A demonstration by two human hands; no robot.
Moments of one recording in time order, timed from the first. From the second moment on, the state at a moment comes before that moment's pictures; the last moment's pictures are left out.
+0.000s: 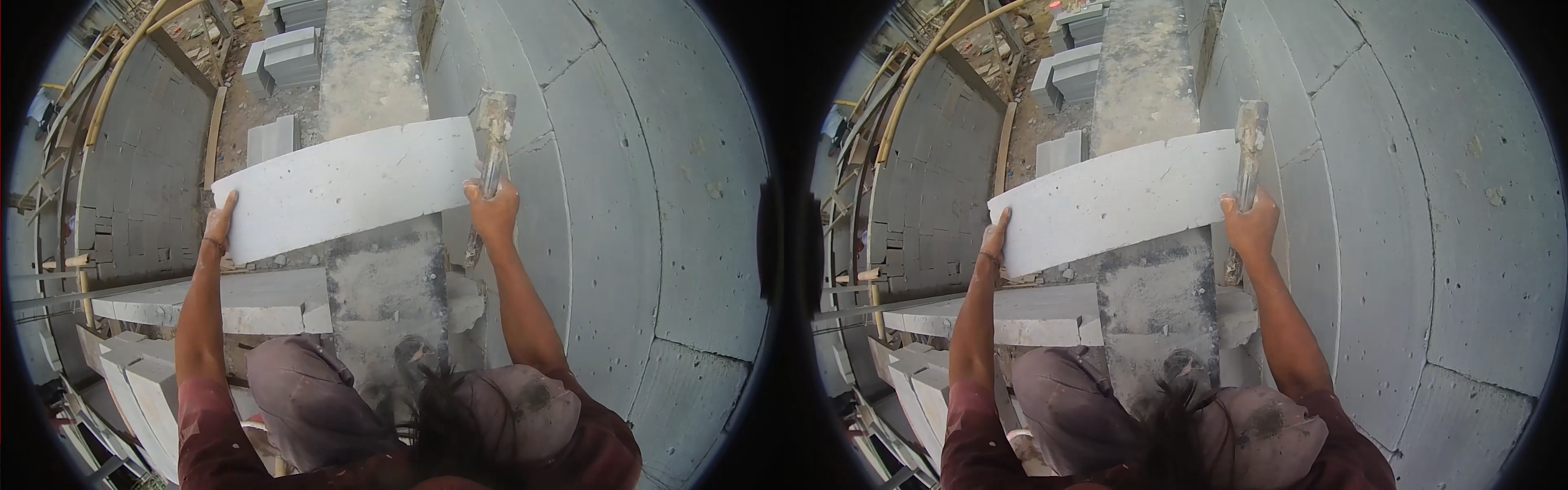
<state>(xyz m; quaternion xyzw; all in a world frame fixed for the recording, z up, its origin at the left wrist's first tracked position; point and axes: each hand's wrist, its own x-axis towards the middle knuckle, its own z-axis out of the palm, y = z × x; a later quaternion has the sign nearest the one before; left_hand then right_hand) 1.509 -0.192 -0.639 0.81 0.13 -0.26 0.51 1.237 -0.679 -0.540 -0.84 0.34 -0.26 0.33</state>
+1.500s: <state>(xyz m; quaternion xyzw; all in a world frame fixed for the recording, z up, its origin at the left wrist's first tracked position) 1.513 -0.208 -0.653 0.84 0.22 -0.27 0.43 1.248 -0.610 -0.482 -0.72 0.31 -0.03 0.62</state>
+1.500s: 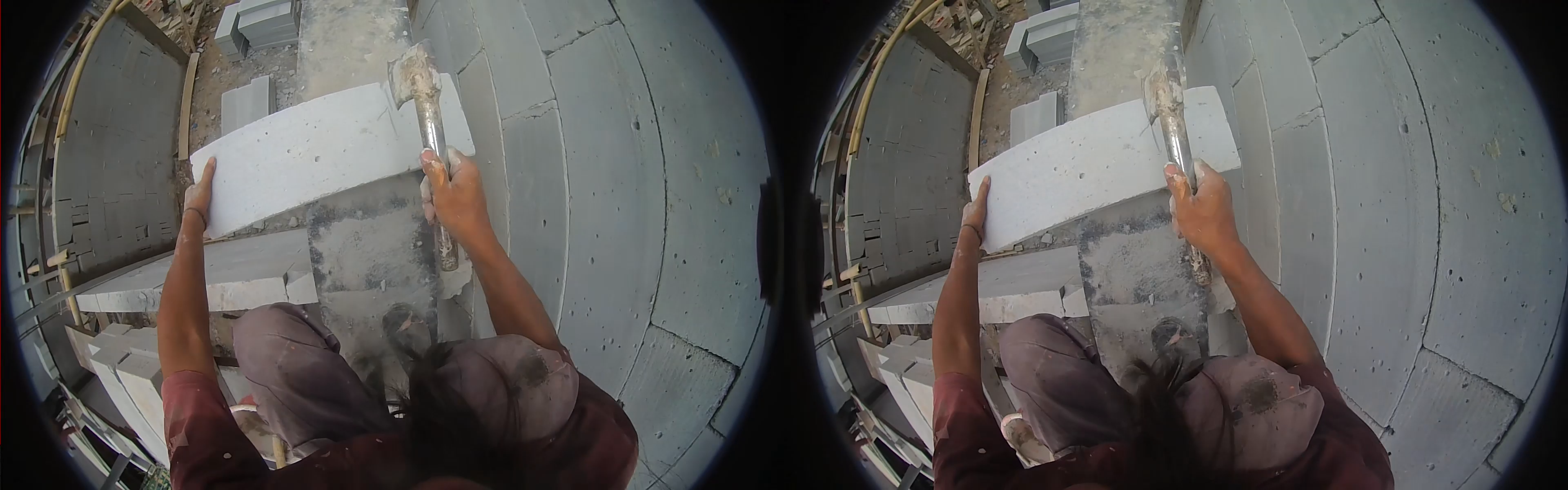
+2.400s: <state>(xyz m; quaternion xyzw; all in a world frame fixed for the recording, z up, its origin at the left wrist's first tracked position) 1.516 -0.209 -0.654 0.86 0.21 -0.23 0.40 1.257 -0.645 -0.482 -0.77 0.03 -0.44 0.46</state>
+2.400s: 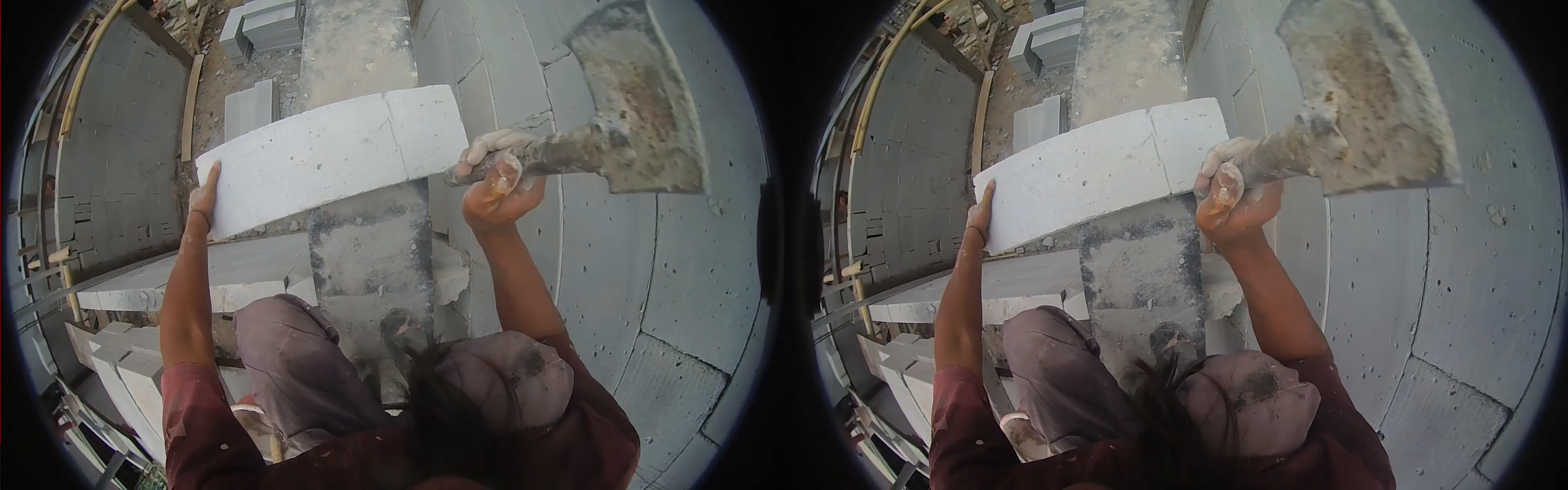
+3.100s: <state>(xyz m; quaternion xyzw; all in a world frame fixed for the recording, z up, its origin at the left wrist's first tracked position) 1.519 -0.188 -0.702 0.84 0.23 -0.27 0.42 1.202 -0.649 -0.478 -0.70 0.25 -0.11 0.66</state>
